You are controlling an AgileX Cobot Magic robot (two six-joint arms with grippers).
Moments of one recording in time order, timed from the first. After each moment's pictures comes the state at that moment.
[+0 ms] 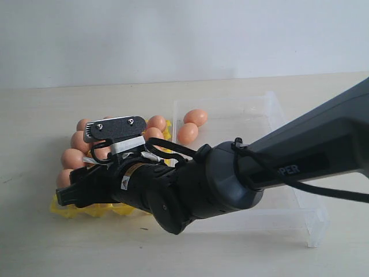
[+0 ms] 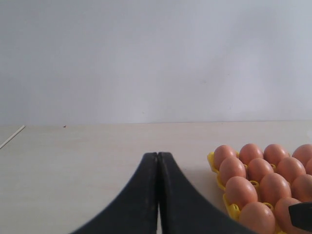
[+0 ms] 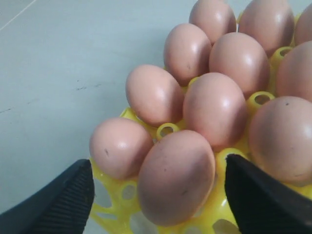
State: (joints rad) left arm -0.13 0.01 0.00 0.02 0.10 -0.03; right arm 1.12 2.09 -1.11 0.32 -0.37 0.13
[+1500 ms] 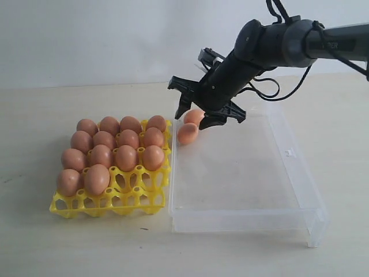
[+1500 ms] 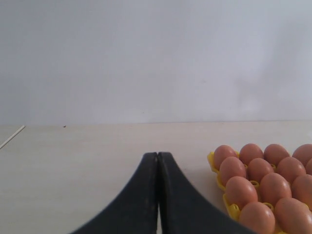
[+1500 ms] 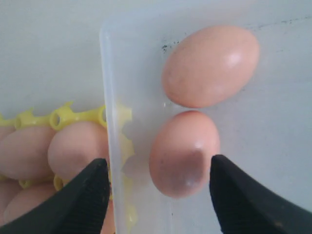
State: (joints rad) left arm -0.13 0.01 0.00 0.02 0.10 -0.03; right arm 0.52 2.28 -1.77 0.51 0.75 0.22
